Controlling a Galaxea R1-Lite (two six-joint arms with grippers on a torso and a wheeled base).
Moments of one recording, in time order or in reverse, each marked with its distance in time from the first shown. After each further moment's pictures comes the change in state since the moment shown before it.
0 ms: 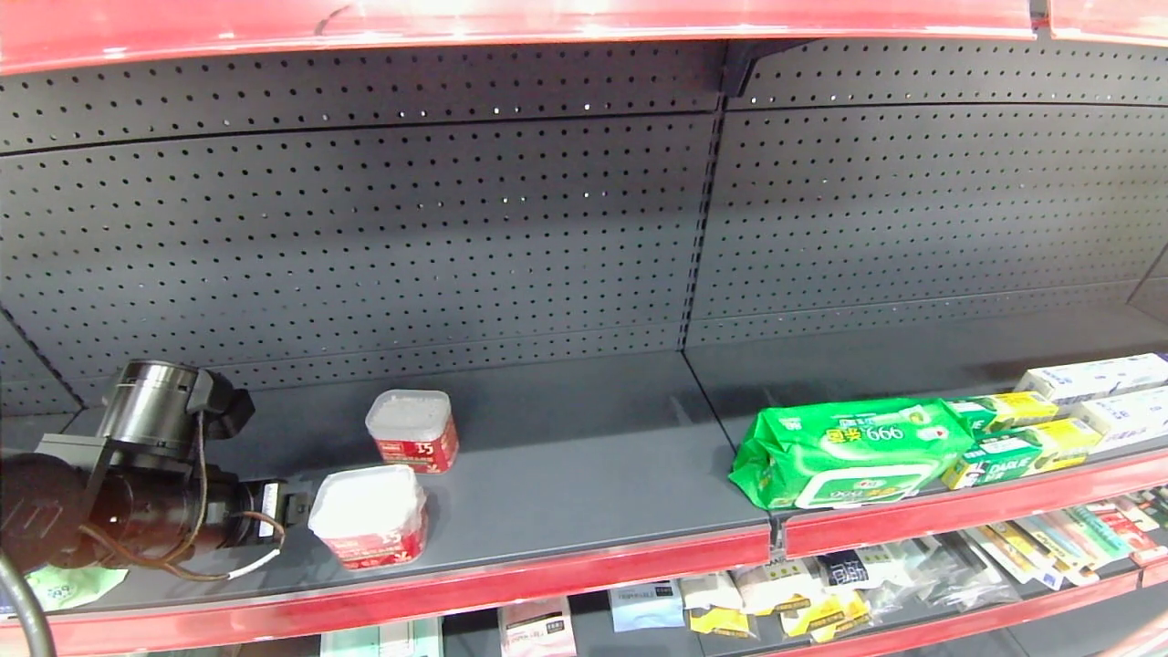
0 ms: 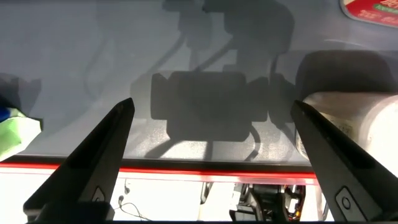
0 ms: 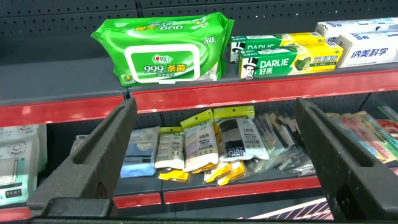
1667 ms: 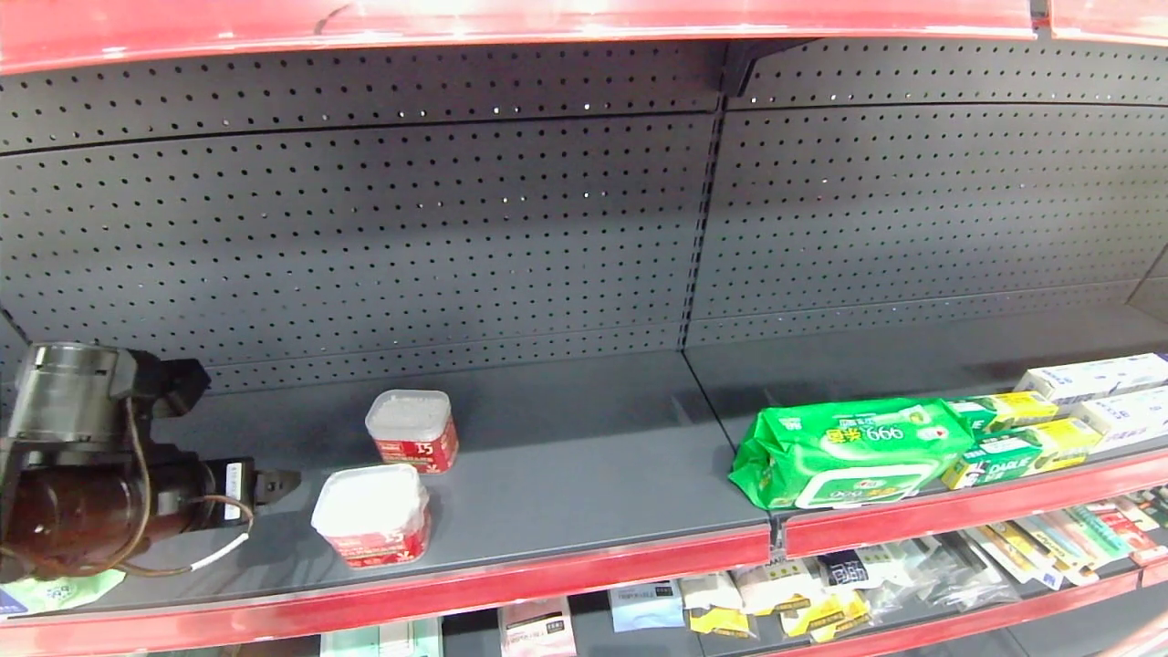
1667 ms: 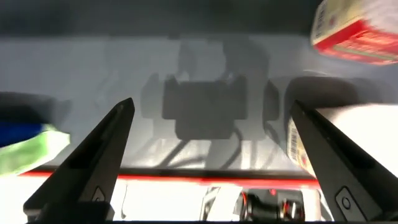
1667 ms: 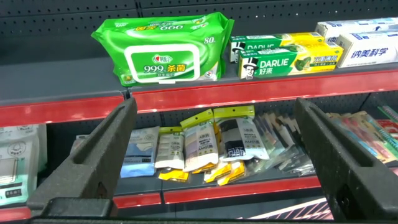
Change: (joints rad) left arm 0.022 -0.180 0.033 -0.031 -0.001 0.032; right arm 0.000 0.000 0.000 0.000 0.000 0.000
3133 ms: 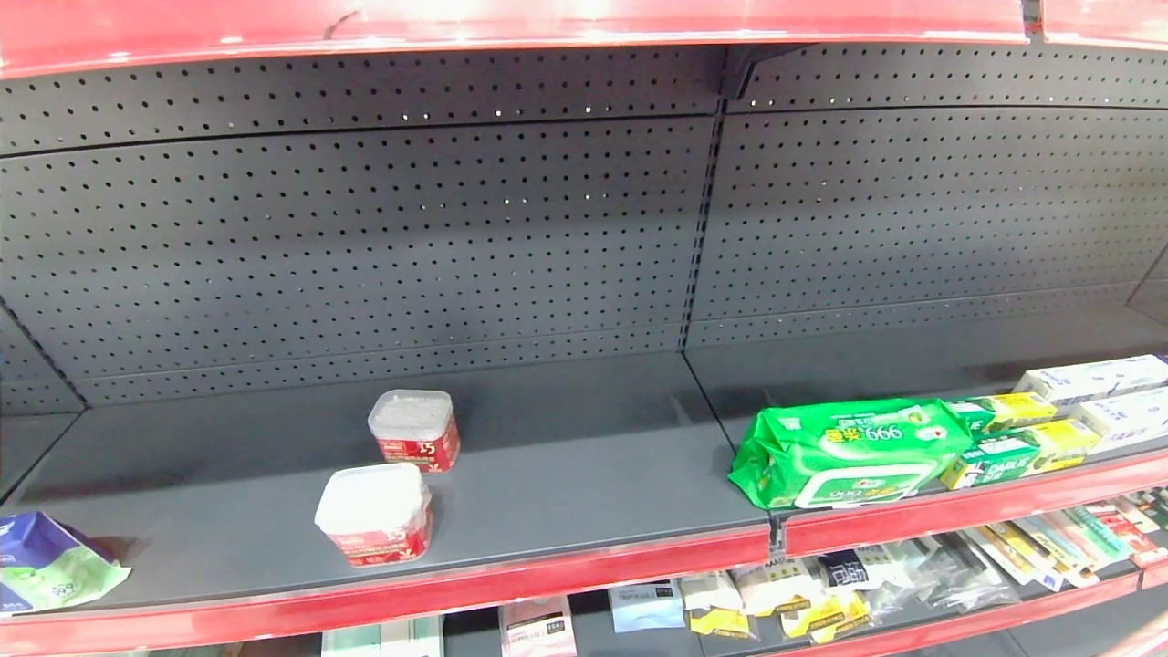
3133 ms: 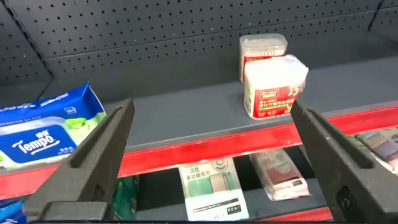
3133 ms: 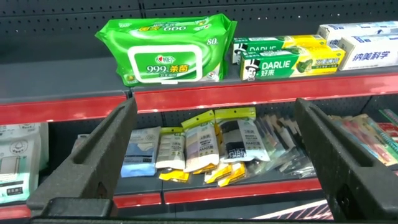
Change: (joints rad) left arm 0.026 -1.478 0.544 0.131 -0.142 0.209; right arm 0.001 0.000 -0.001 0.000 0.009 -0.007
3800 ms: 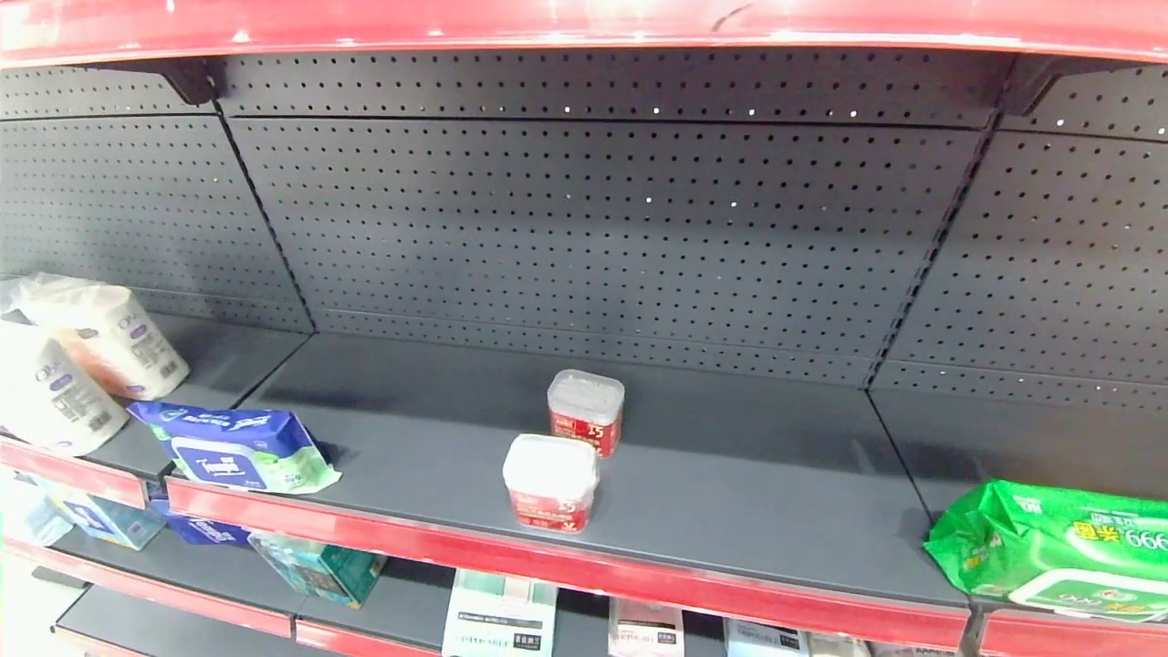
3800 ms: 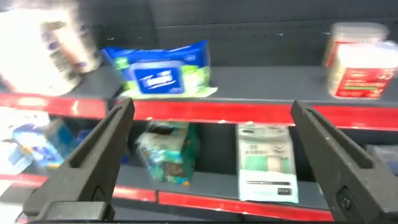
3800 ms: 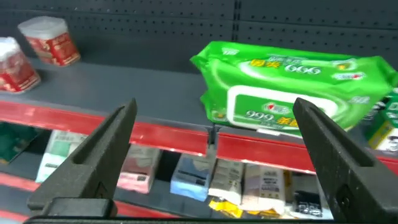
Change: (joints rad) left arm -0.001 -0.005 0.003 0.001 0.001 -0.005; right arm -0.001 0.000 0.001 -0.001 0.000 0.002
